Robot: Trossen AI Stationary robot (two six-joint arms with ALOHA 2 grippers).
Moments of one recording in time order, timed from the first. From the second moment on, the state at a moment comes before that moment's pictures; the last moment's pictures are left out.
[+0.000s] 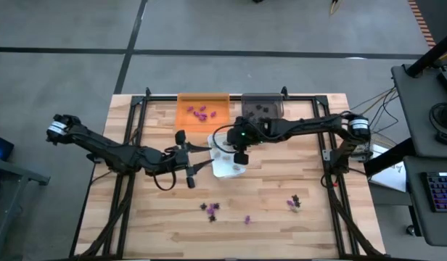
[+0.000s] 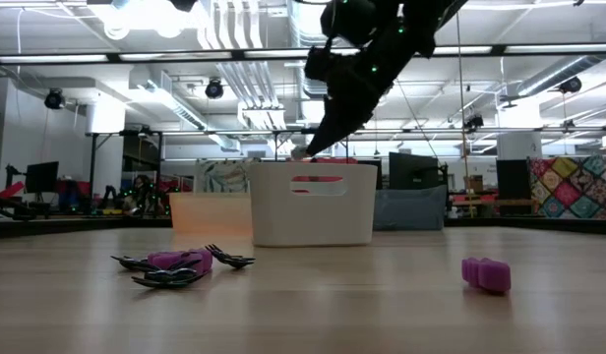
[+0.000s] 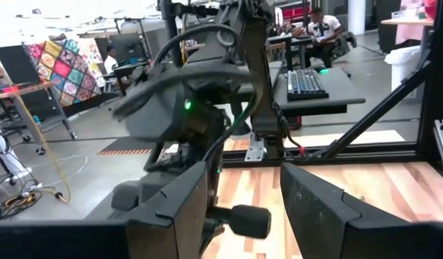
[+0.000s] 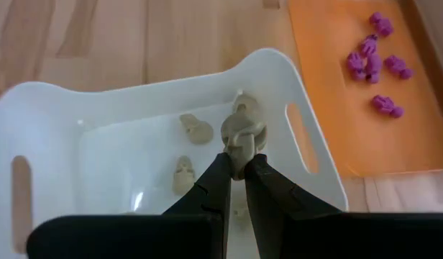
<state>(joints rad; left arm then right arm) -0.35 1.18 0.76 0.41 -0.59 0.14 -0.15 1.73 1.22 -0.31 0.02 -0.15</state>
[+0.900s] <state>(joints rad) -0.38 1.15 0.76 0.36 -0.65 0.14 -0.15 1.95 1.35 -0.36 0.12 -0.04</state>
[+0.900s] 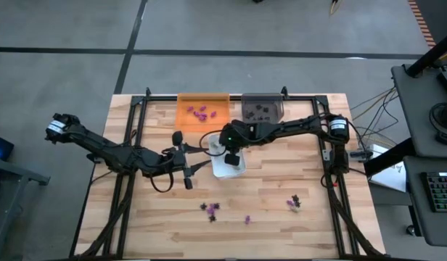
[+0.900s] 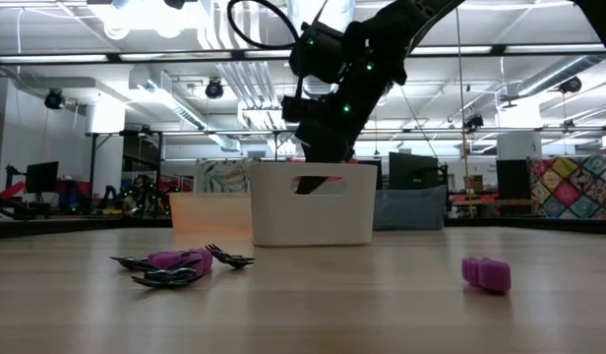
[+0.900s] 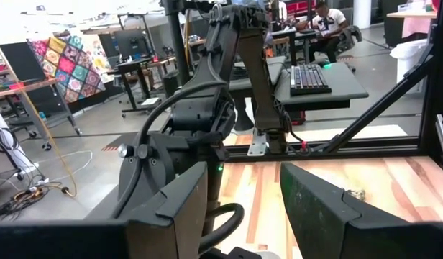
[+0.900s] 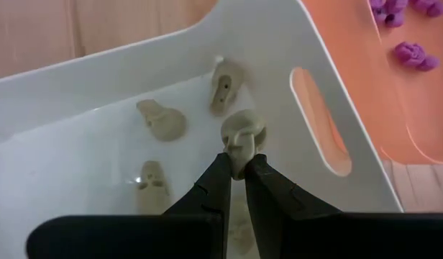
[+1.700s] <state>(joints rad) -0.38 1.15 0.76 0.21 -0.65 0.00 -0.14 1.90 1.35 -0.41 0.10 -0.05</state>
